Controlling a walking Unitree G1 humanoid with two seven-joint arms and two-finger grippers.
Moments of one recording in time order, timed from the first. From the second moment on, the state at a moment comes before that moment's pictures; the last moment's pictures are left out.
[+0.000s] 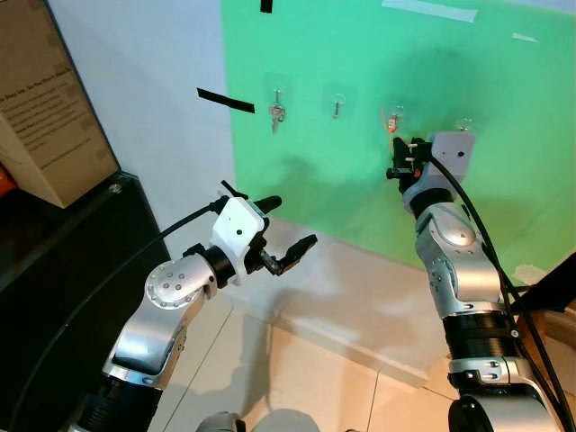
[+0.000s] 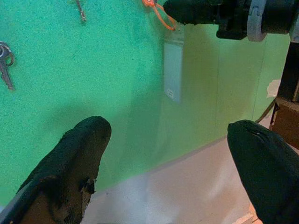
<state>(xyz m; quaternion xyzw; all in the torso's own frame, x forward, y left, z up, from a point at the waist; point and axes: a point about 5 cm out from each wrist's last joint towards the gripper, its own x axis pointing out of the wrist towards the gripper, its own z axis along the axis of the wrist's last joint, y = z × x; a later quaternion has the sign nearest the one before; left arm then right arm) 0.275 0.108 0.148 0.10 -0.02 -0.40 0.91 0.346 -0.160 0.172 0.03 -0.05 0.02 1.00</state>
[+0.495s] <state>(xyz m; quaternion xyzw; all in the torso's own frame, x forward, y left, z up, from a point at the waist) 0.269 0.134 0.134 0.11 0.01 -0.30 0.95 0.277 -0.162 0.109 0.01 0.05 0.07 1.00</state>
